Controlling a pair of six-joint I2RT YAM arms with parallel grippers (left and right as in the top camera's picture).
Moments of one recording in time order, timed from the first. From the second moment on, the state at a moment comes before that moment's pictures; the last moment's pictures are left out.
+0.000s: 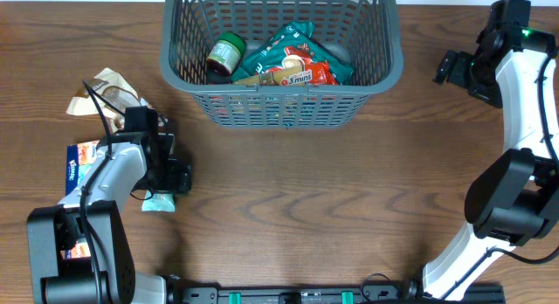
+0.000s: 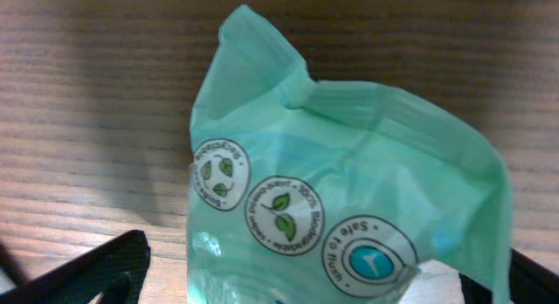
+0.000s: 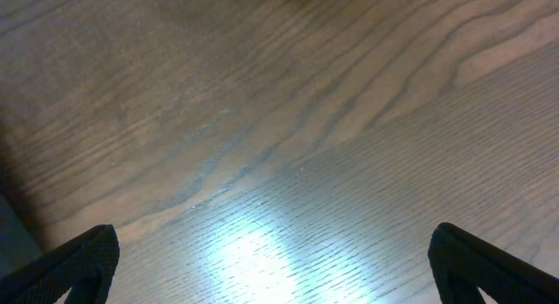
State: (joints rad) left arm 0.08 1.63 0.85 -0.75 -0.05 0.12; right arm -0.24 1.99 1.82 -1.11 0.07 0.24
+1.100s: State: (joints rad) left arm 0.07 1.54 1.94 -1.15 0.06 -0.09; right arm -0.24 1.99 1.82 -1.11 0.07 0.22
